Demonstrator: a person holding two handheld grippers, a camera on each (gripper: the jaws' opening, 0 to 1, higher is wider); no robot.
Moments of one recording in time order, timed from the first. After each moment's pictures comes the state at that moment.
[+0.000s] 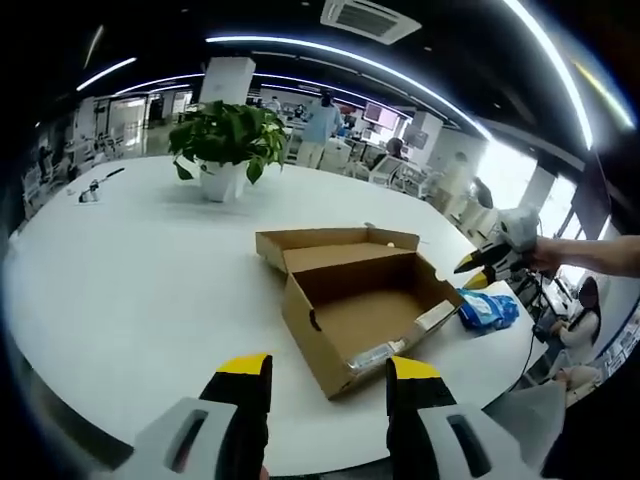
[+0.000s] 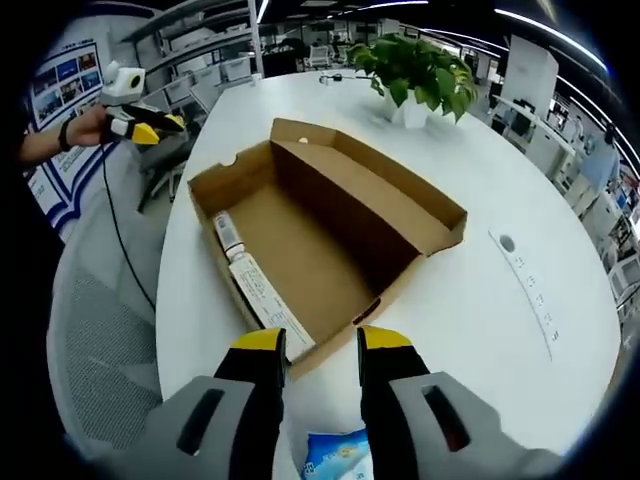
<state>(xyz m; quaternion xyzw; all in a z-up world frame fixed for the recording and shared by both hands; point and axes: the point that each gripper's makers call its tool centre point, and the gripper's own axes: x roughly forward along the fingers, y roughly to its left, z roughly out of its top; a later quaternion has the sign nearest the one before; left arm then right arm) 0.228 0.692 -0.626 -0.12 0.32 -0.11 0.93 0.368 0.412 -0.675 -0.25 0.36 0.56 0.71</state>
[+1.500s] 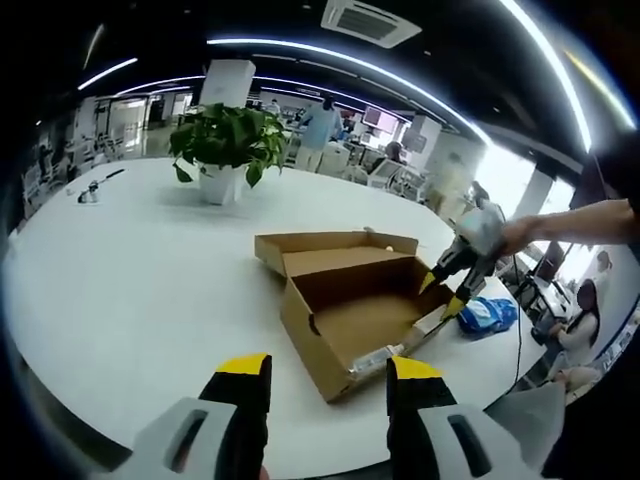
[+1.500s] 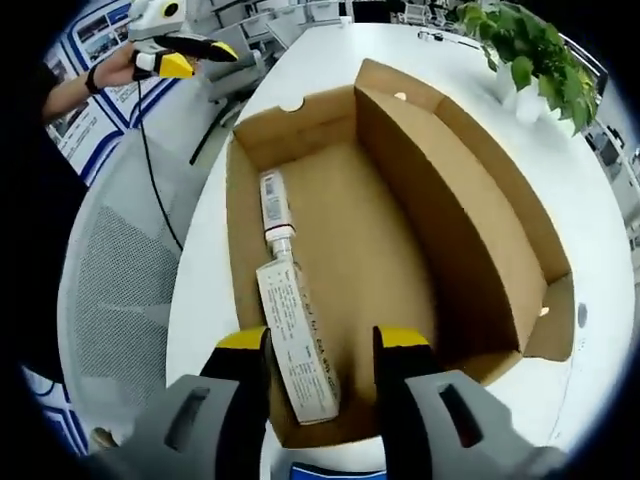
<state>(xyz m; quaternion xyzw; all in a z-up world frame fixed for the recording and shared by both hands) 0.234 0.695 -0.627 -0.12 0.31 -0.12 0.93 0.350 0.468 -0.729 -0.34 0.41 0.66 0.52</state>
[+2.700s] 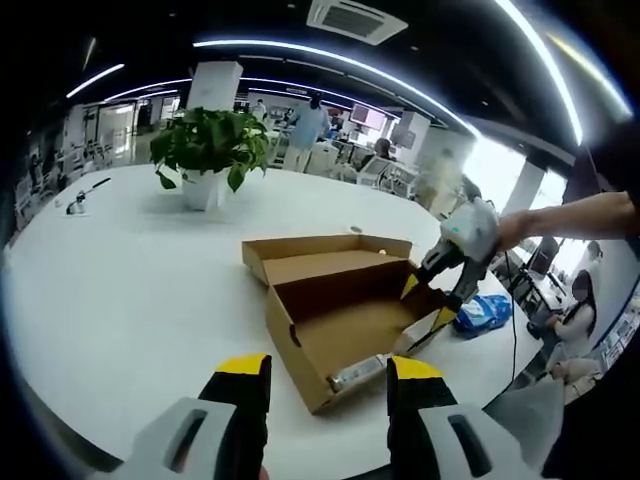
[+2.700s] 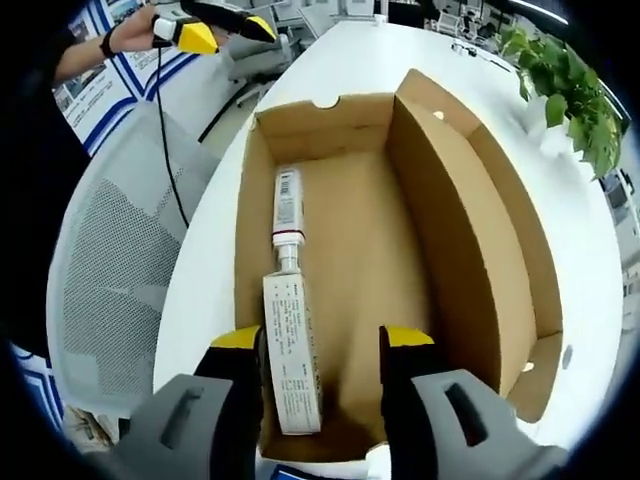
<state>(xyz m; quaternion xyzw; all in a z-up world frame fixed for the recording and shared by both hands) 0.245 0.672 -0.624 -0.11 0.31 -0.14 0.93 0.338 0.480 -0.728 -0.39 0.37 0.68 0.50</state>
